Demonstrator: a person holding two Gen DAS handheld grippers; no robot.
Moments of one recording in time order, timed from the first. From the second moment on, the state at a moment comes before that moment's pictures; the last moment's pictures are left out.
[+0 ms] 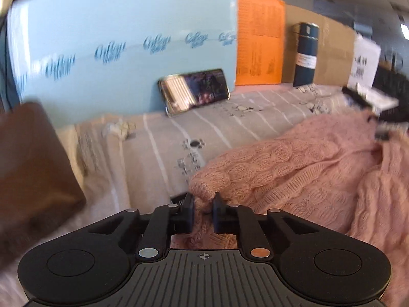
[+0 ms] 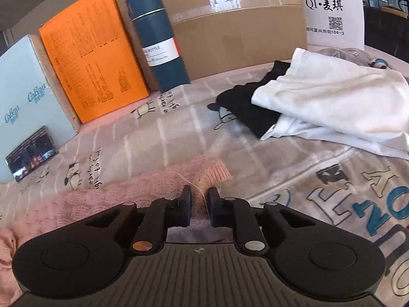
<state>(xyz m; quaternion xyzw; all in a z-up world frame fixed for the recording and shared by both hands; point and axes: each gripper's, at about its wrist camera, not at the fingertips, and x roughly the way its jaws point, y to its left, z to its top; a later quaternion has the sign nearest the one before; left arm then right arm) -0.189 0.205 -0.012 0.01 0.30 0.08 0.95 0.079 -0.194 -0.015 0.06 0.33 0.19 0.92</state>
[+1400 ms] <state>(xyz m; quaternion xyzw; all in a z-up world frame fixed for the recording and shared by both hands) -0.214 0.182 0.002 0.00 0.22 0.07 0.97 -0.007 -0.252 -0.003 0.04 0.24 0.05 0.97</state>
